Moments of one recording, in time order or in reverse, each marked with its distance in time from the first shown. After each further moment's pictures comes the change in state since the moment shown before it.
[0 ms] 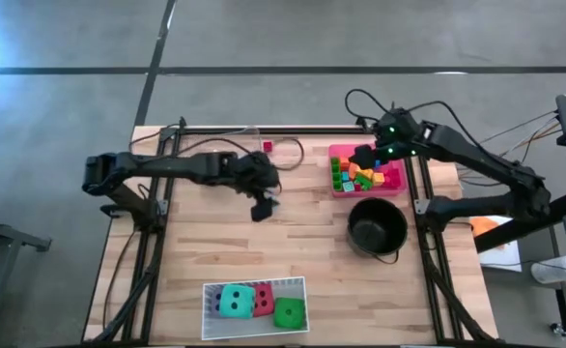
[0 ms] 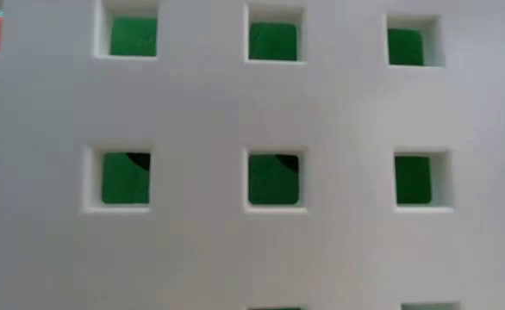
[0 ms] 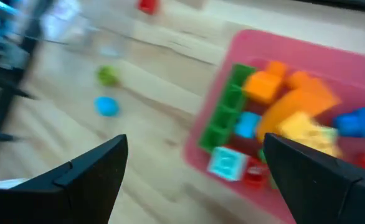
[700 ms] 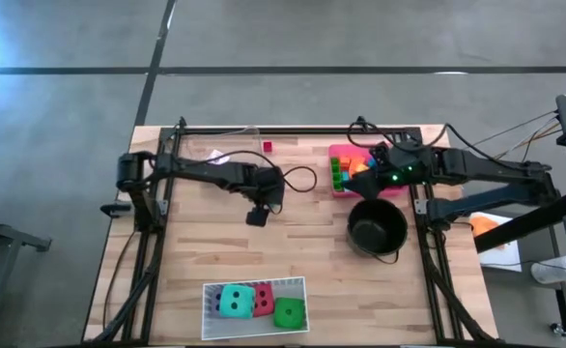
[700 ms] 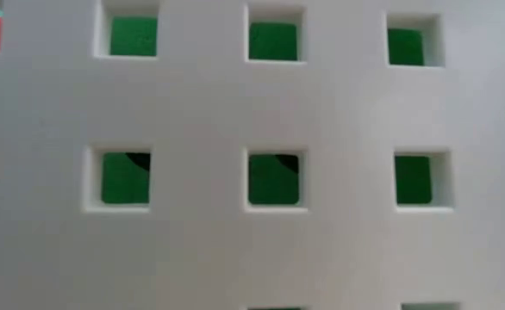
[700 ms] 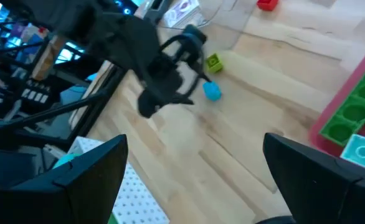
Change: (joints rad) left arm 0.034 0.268 -0.035 -0.023 -0.057 0.443; right arm 0.484 -0.111 -0.004 0.168 0.198 0.249
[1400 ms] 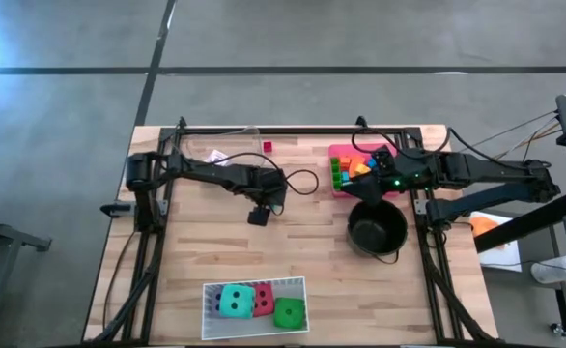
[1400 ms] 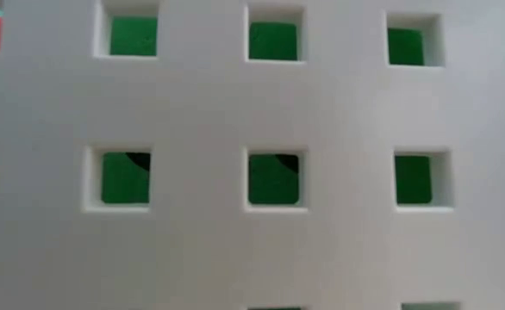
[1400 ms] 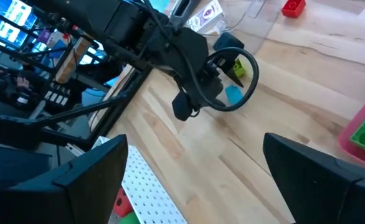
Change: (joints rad) left arm 0.007 0.074 -0.001 0.042 -0.047 0.034; right arm 0.092 -0.013 0.002 0.056 0.068 0.032
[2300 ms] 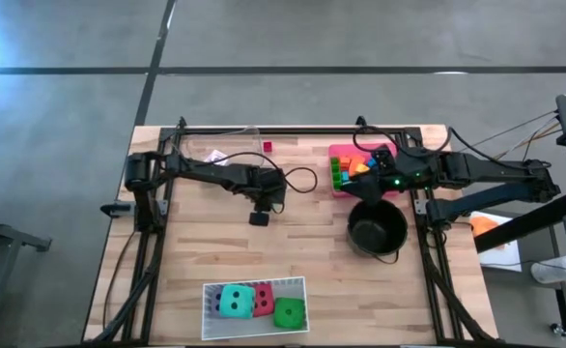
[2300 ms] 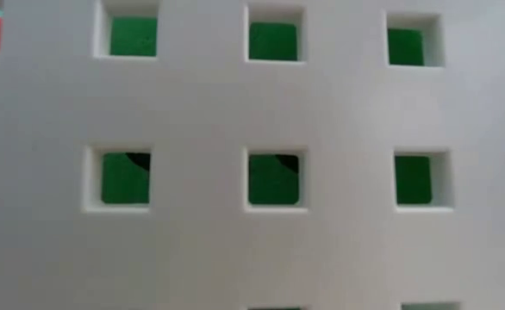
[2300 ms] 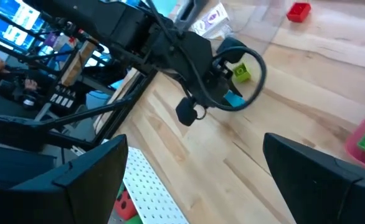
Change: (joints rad) left arm 0.002 -0.011 -0.006 -0.002 0.018 -0.094; right arm 0.000 0.000 0.000 0.028 -0.003 -0.010
